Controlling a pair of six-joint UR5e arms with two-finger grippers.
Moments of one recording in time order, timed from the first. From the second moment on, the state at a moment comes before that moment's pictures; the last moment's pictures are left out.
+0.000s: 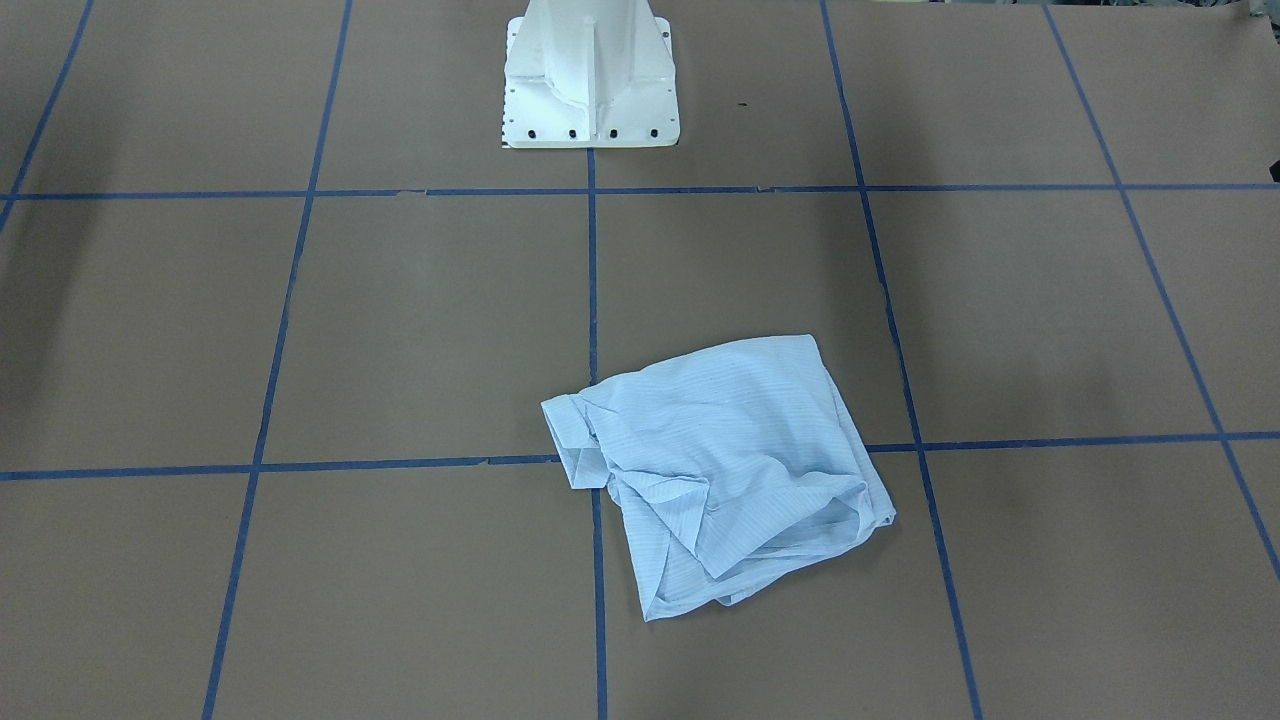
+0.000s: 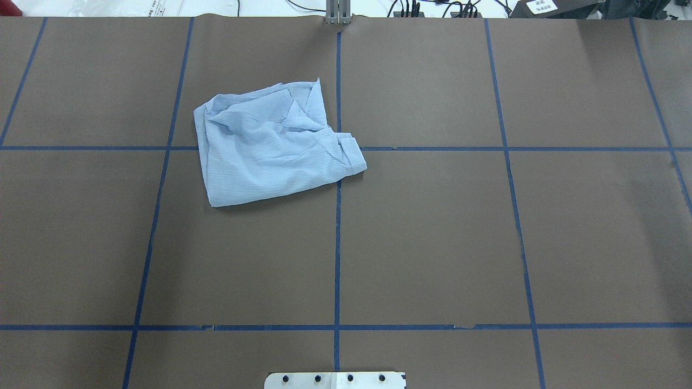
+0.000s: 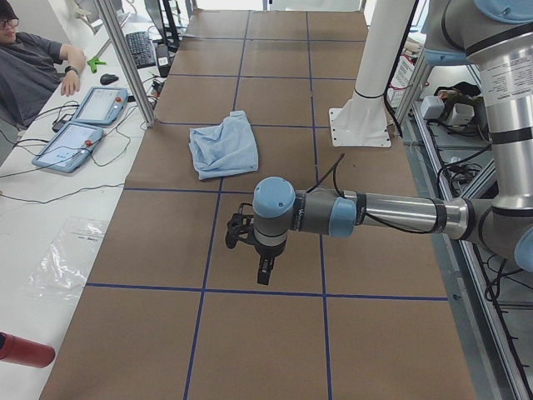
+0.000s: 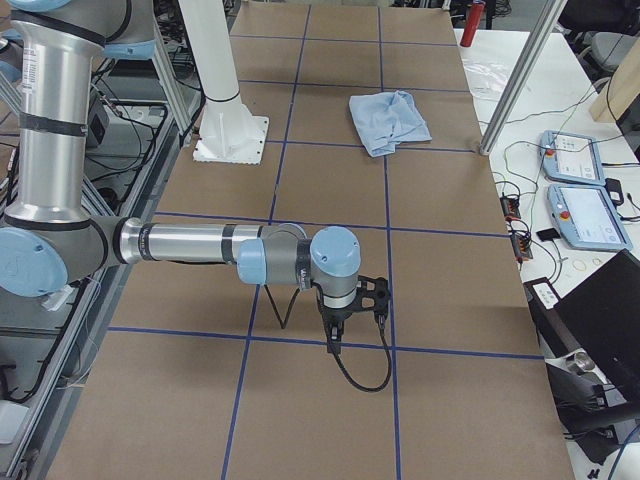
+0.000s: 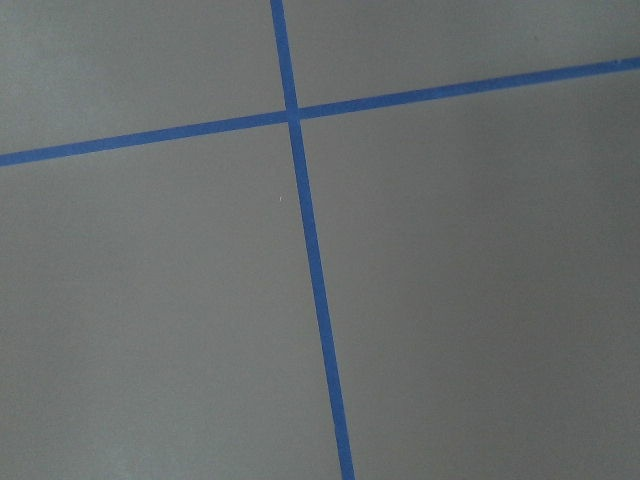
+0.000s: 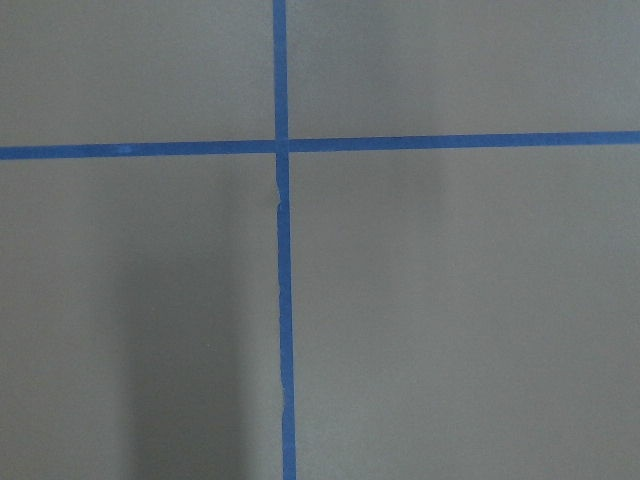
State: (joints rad) left arm -1.54 -1.30 -1.92 -1.60 -2.35 0.07; right arm 1.60 -1.73 1.76 -1.56 2.31 0.04
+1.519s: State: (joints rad) left arm -1.54 -1.30 -1.91 -1.60 -2.34 0.07; right arm 1.60 -1.73 1.75 -1.56 2.30 0.05
